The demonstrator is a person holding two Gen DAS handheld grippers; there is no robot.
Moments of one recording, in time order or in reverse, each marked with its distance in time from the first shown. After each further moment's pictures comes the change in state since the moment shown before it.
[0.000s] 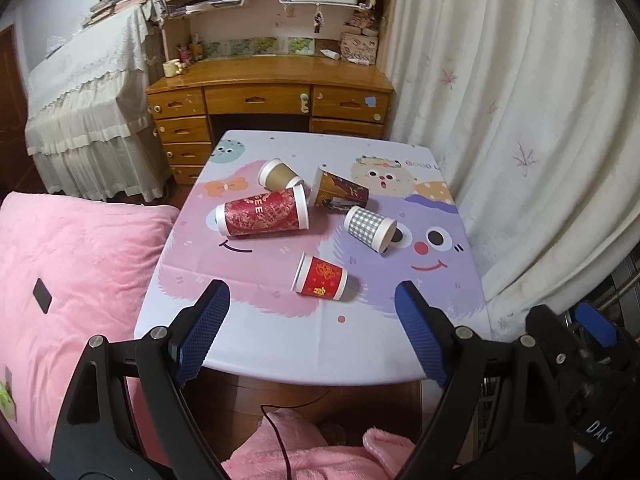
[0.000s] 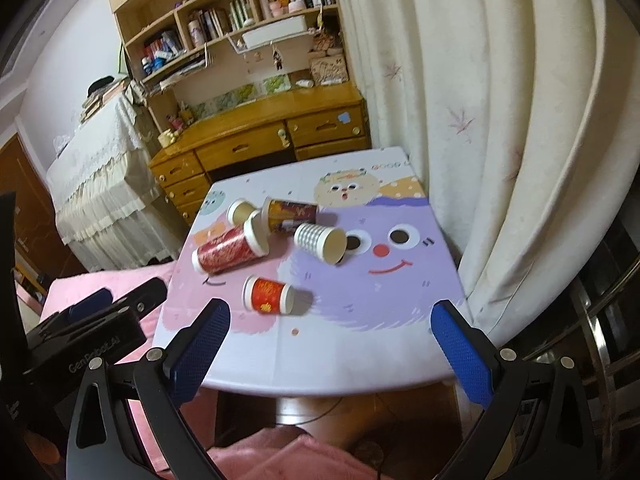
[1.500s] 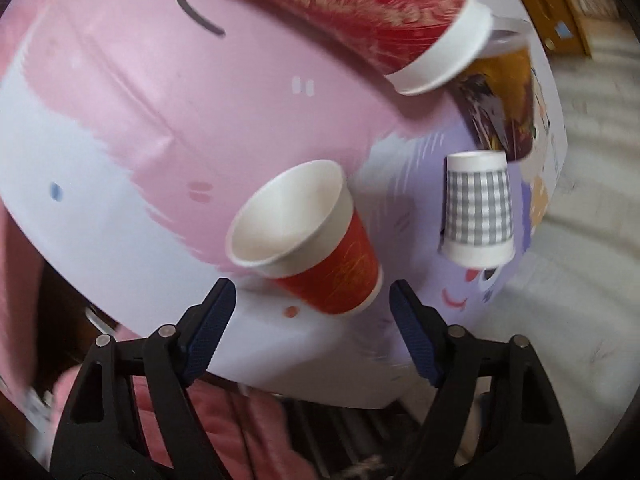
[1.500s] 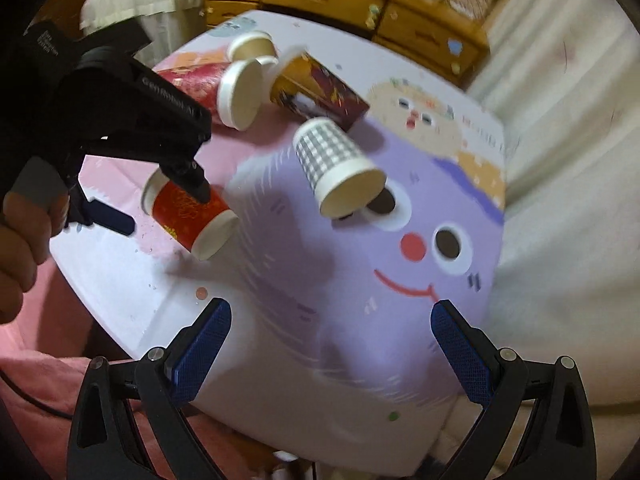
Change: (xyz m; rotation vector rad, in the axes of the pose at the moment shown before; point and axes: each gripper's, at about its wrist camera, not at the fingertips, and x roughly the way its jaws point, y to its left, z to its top) left arm 0.382 0.060 -0.014 -0.779 0.892 -0.132; right arm 0.327 0.051 -0.002 -0.536 0.486 -0.052
